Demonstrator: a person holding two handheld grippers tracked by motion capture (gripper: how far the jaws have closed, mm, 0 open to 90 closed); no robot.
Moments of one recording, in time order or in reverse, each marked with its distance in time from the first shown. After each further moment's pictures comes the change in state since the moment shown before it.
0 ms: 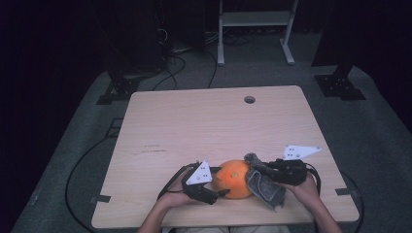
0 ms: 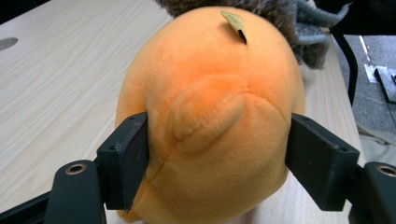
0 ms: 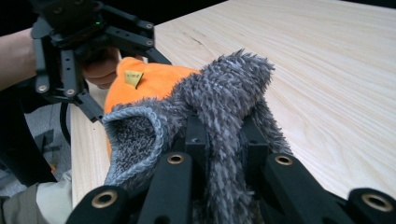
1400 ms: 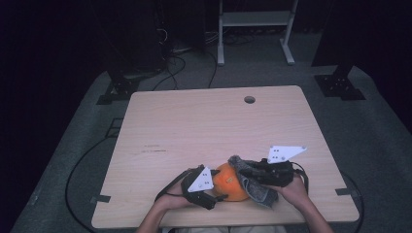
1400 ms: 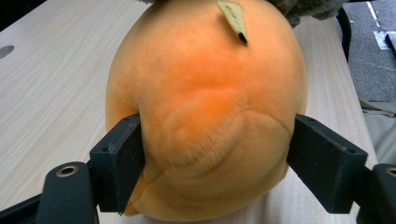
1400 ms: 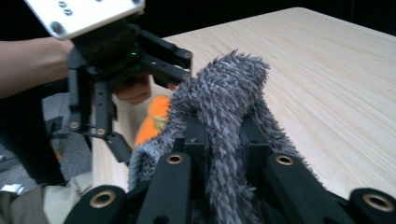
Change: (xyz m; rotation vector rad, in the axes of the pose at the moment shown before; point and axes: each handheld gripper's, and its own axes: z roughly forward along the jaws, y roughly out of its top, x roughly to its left) left arm -0.010 -0.002 0.000 0.052 0.010 0.116; right arm 0.029 0.028 0.023 -0.002 0.059 -0.114
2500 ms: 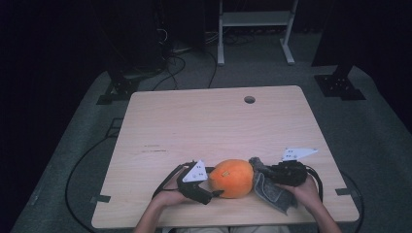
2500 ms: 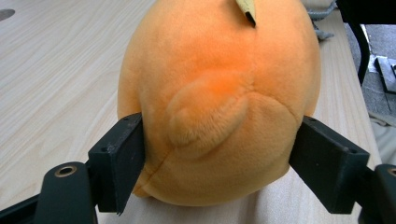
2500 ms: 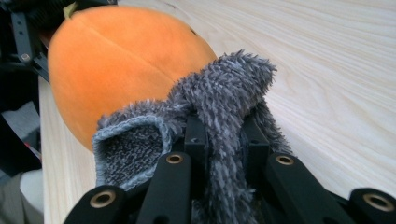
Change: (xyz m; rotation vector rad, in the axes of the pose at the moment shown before) left arm 0.018 -0.011 -0.004 0.003 -0.023 -0.144; right arm -0.038 -0.056 -0.022 0.083 -0.108 0.214
